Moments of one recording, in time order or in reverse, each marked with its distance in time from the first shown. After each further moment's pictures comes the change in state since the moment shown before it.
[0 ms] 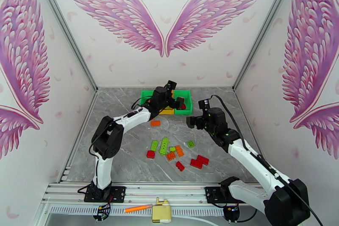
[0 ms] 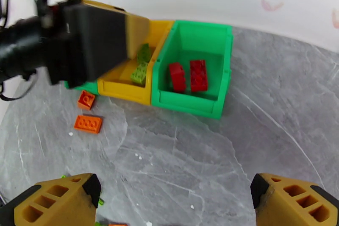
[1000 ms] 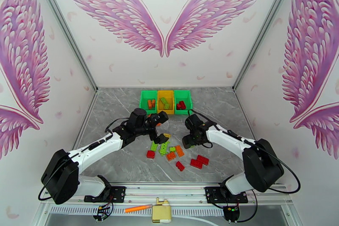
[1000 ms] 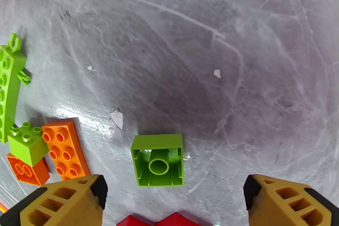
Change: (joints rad) left arm -0.024 -0.566 -0.563 -0.239 0.323 0.468; right arm 0.163 0.437 0.126 -0.459 0.062 0.032
